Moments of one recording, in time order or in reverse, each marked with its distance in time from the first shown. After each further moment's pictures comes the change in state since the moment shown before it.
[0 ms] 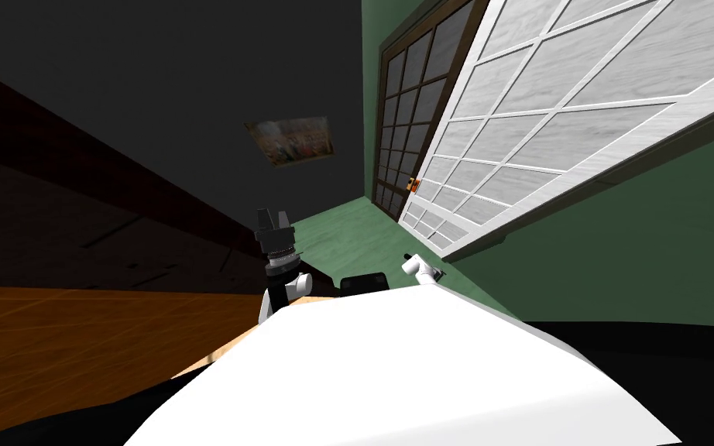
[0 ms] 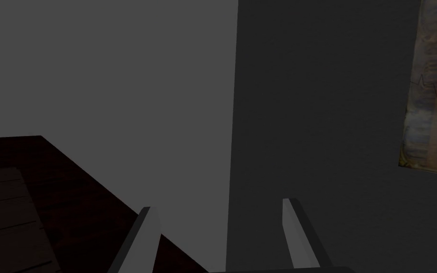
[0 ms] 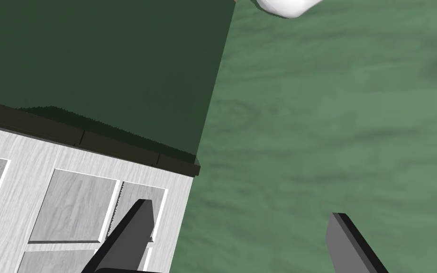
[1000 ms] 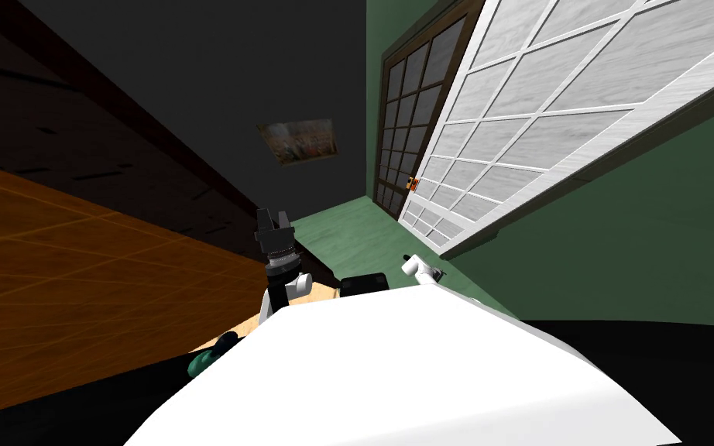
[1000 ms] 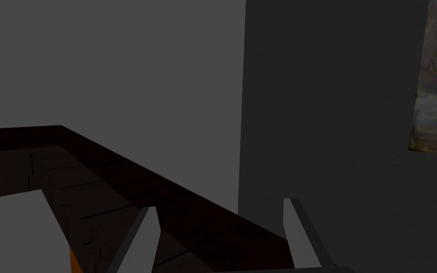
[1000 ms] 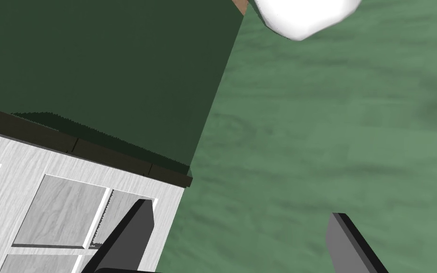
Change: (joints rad) arm -0.026 -0.015 0.033 0.072 0.007 0.002 0.019
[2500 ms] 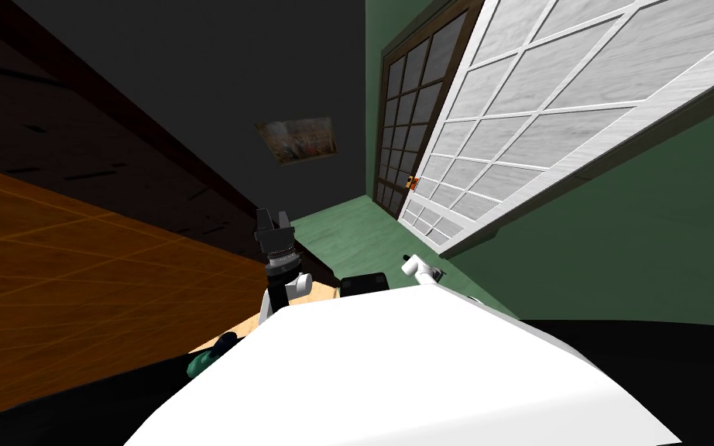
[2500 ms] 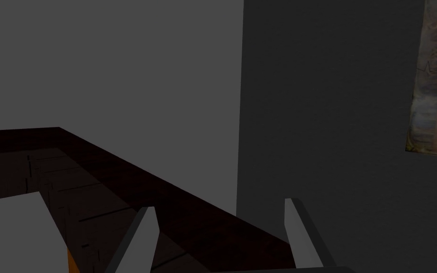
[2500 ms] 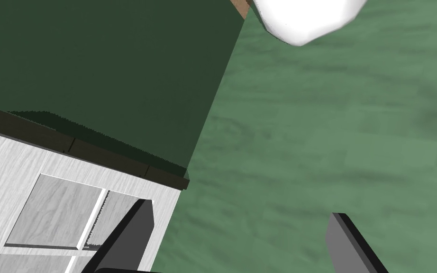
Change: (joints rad) arm -0.007 -0.004 0.009 0.019 0.002 0.000 0.005
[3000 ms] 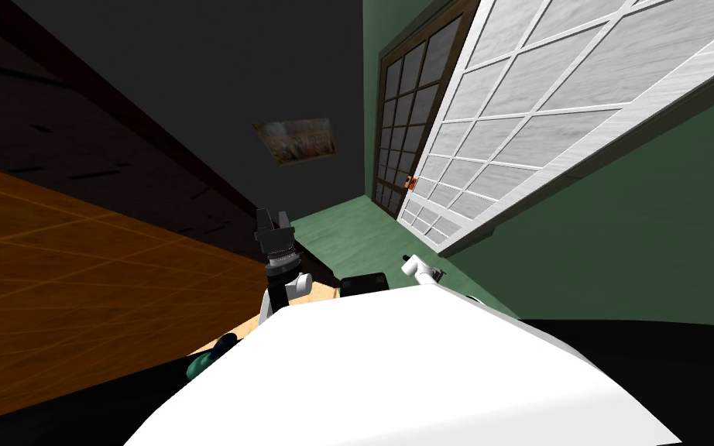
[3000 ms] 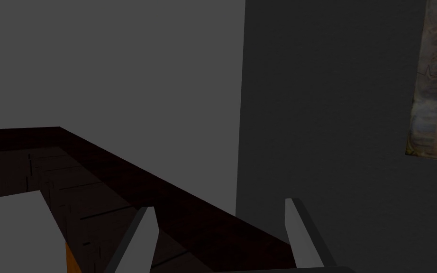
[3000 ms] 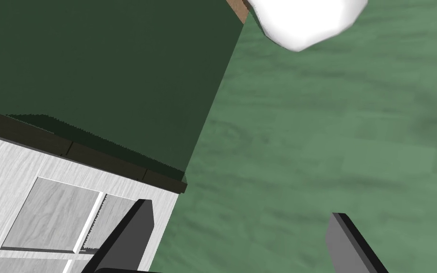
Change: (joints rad) arm -0.006 -0.003 0.010 0.017 0.002 -0.001 0.003
